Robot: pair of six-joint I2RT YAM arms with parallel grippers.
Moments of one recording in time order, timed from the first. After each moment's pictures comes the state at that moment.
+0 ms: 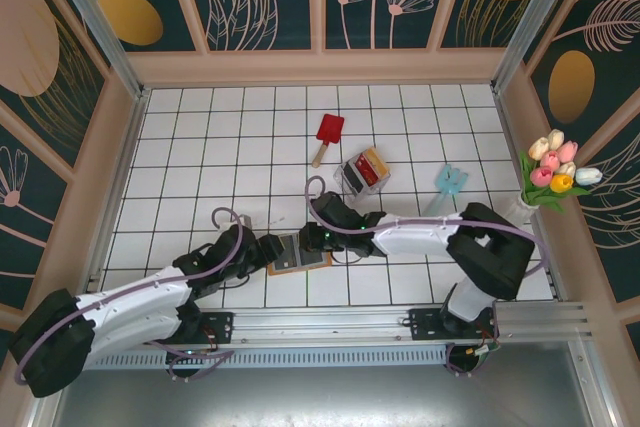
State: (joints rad) left arm -0.82 0.93 0.22 -0.08 -0.04 -1.20; right arm 1.03 1.62 0.79 -0.02 -0.13 0.91
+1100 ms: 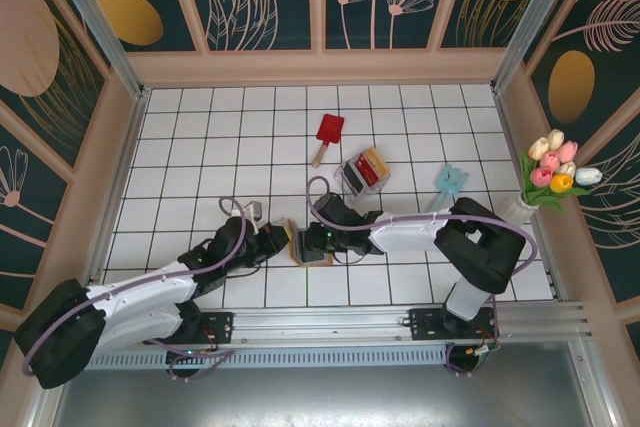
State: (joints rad) left arm -0.81 1.01 0.23 0.24 0.08 -1.19; right arm 1.00 1.66 0.77 -0.03 -0.12 0.96
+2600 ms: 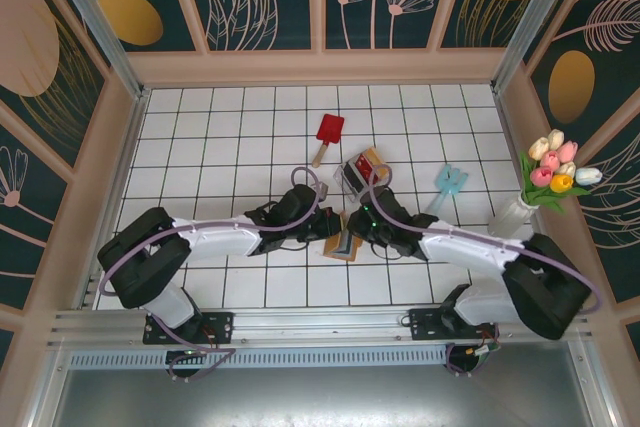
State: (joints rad) left arm -0.92 1.60 0.73 0.20 0.20 -1.01; right arm 0.80 1.25 0.55 -0.15 0.01 1.09
